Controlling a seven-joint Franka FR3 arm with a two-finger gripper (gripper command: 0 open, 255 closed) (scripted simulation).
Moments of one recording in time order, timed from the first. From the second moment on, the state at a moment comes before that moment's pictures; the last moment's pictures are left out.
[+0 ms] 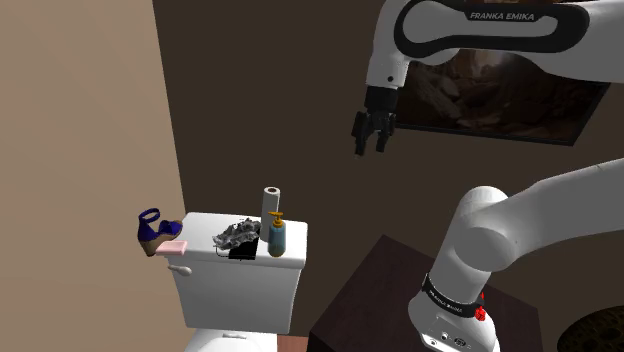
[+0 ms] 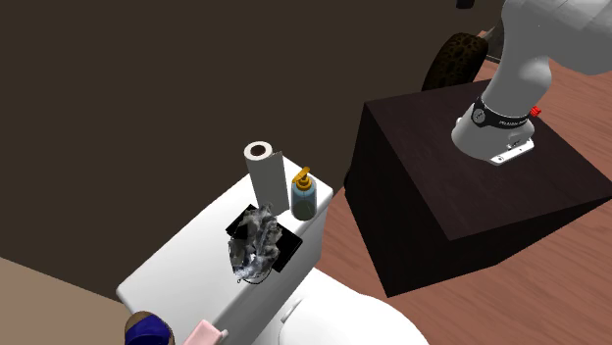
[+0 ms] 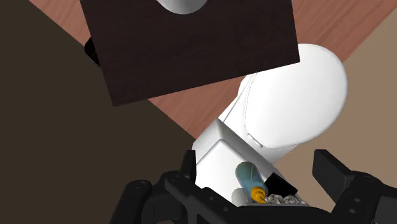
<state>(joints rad) 0.02 -0.82 -0.07 -2.43 0.06 1.56 0.17</state>
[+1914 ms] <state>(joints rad) 0.14 0.22 -0.14 -2.04 0.26 2.09 -0.26</state>
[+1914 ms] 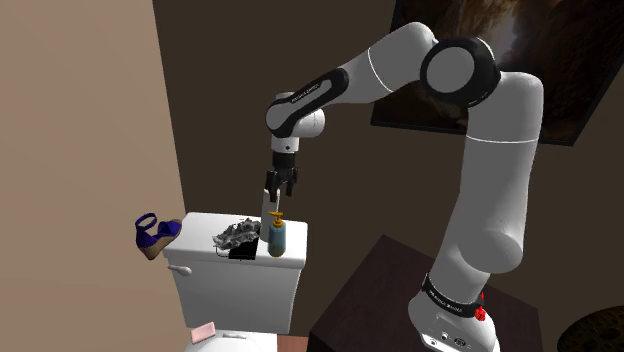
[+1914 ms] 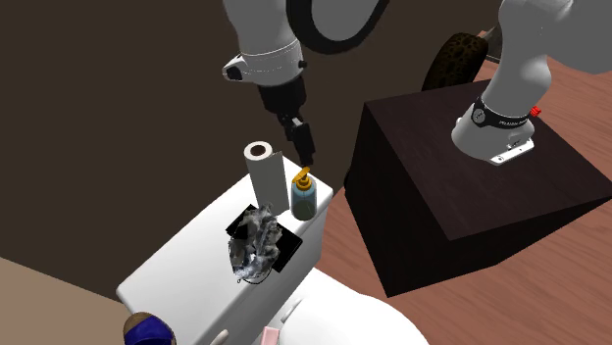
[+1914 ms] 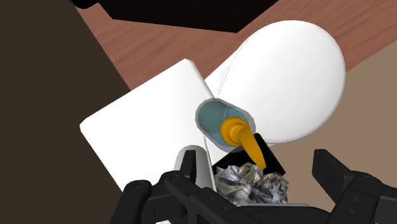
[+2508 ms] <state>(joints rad) 0.13 0.60 -0.08 -1.69 0.31 2.08 -0.35</state>
